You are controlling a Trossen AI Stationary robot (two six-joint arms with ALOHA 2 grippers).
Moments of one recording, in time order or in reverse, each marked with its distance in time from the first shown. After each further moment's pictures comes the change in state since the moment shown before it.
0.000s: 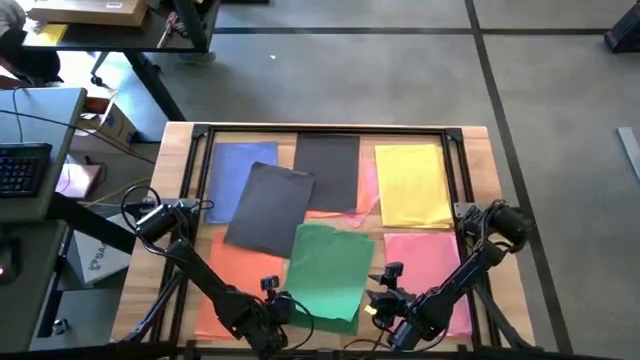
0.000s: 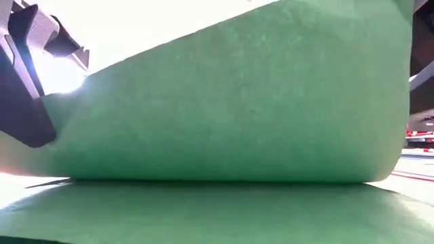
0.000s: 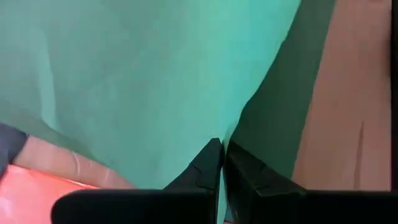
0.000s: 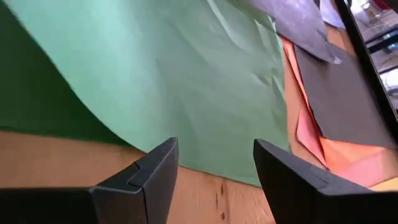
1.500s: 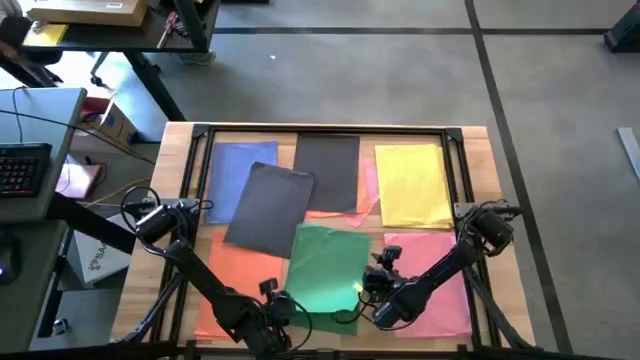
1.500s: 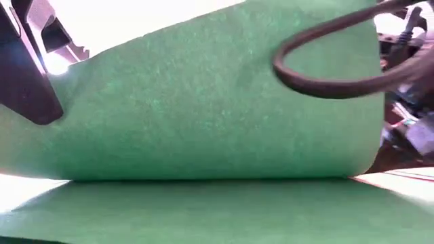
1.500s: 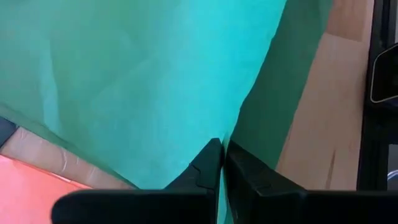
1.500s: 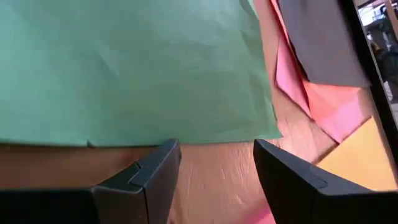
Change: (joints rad) left arm -0.004 0.003 0.029 -0.007 -0.027 -0.084; right arm -0.143 0.098 -0.088 -0.044 -0.013 0.116
